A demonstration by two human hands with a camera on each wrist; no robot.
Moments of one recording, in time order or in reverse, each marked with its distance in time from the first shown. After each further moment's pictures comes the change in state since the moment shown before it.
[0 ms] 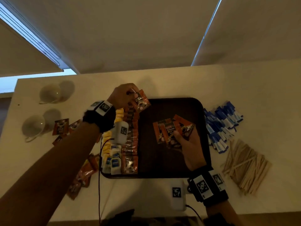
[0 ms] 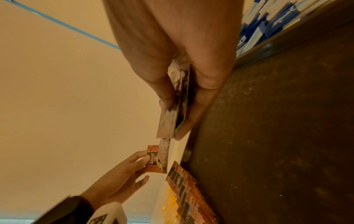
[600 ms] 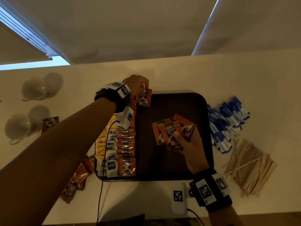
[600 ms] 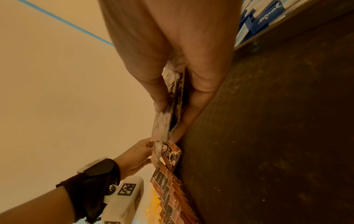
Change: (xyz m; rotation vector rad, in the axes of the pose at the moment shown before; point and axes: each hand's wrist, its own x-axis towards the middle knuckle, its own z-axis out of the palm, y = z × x) left_hand 0.081 0.003 0.036 0.387 -0.328 0.032; right_hand 0.017 0.008 -0.004 -0.008 -0.024 0.059
